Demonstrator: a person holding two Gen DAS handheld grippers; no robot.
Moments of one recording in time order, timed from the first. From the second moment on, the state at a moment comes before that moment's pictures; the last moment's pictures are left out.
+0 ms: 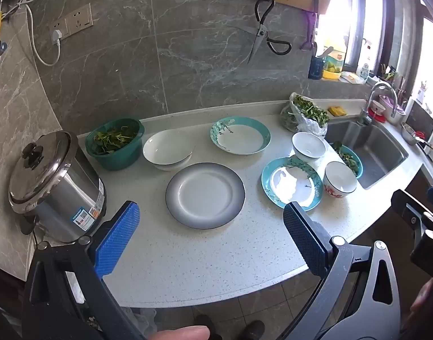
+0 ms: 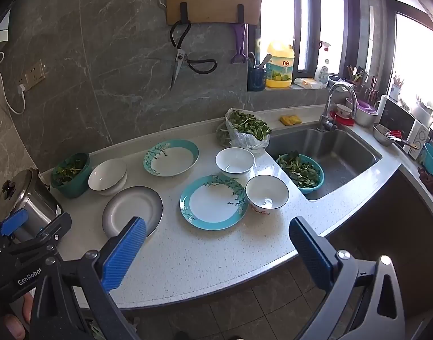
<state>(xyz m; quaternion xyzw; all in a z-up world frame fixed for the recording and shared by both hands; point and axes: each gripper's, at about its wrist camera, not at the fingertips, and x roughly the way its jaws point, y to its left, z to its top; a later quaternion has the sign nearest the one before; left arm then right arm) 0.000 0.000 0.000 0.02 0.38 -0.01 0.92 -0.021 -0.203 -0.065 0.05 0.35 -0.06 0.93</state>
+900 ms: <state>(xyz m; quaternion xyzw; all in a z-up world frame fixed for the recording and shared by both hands) -0.007 0.001 -0.013 0.02 0.39 0.00 0.92 -0.021 -0.197 -0.076 0.05 0.36 -0.06 0.93</state>
